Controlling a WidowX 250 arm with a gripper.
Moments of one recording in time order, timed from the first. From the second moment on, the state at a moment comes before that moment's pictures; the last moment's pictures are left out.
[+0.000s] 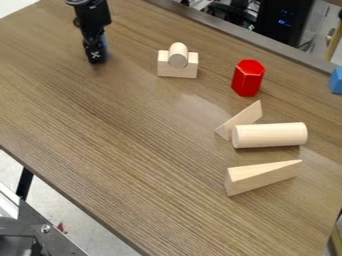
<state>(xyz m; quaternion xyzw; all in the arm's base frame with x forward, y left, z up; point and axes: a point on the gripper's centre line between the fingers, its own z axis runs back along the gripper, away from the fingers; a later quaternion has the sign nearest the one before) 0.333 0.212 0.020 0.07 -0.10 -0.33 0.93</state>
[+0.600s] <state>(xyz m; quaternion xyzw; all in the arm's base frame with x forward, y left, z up) 0.328 0.209 0.050 -0.03 -0.13 -0.24 0.96</state>
